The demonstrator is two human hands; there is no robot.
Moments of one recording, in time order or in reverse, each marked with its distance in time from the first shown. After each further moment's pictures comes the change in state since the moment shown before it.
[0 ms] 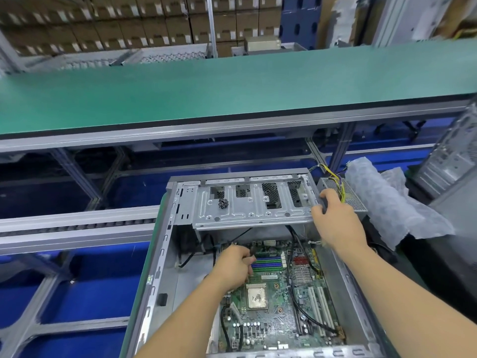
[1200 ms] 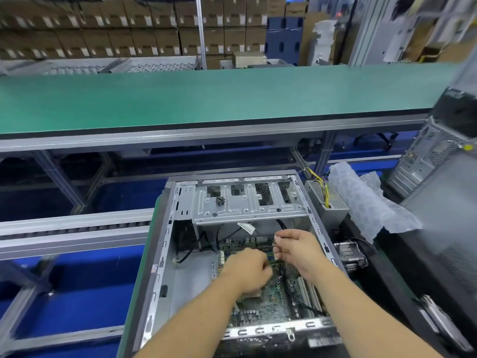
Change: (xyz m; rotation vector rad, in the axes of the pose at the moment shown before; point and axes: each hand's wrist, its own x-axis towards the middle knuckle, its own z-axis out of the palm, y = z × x) left_hand -0.023 0.022 0.023 0.616 0.074 0.432; right_hand -0.076 -0.025 0.032 1.039 -0.391 0.470
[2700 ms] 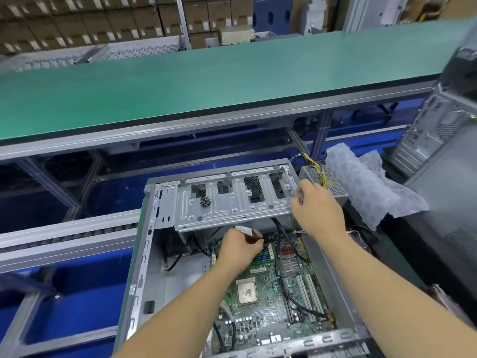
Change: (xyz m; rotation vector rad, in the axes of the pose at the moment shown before) left_hand 0.054 -0.018 0.016 -0.757 0.200 -0.385; right_hand 0.041 -0.059 -0.035 -1.151 0.397 -0.568
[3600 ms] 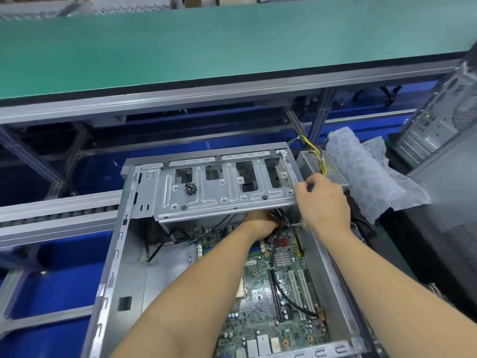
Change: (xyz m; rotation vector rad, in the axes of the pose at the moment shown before) left_hand 0.060 0.033 0.058 0.261 -0.312 -0.071; right_hand 0.008 0.010 0.008 0.127 0.022 0.313
